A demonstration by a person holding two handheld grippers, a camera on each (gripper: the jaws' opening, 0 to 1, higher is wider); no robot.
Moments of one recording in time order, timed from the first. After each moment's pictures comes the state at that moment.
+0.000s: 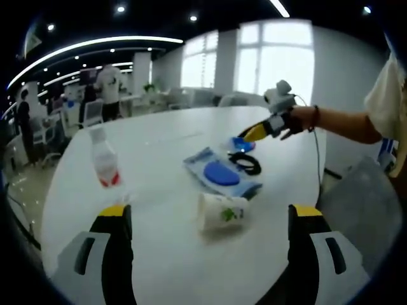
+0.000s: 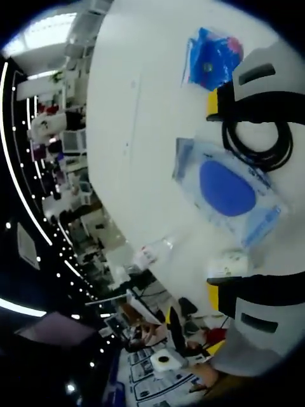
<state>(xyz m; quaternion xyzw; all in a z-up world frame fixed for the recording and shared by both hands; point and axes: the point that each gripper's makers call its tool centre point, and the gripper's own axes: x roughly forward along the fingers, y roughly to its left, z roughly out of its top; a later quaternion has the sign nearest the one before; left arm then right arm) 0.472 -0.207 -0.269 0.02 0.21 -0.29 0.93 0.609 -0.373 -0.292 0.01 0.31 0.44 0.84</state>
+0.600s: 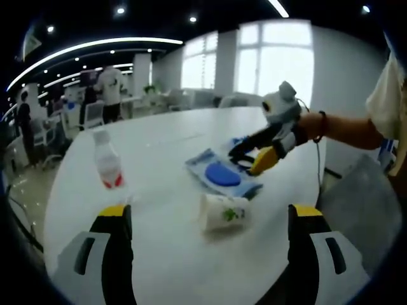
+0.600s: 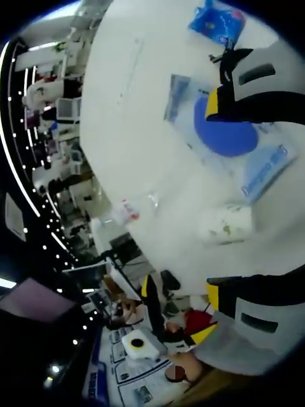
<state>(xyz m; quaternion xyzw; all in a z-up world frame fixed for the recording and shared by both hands) 0.471 -0.202 -0.265 0.03 0.21 -0.29 0.94 0.554 -0.307 -0.304 -0.02 0.31 0.52 0.80</state>
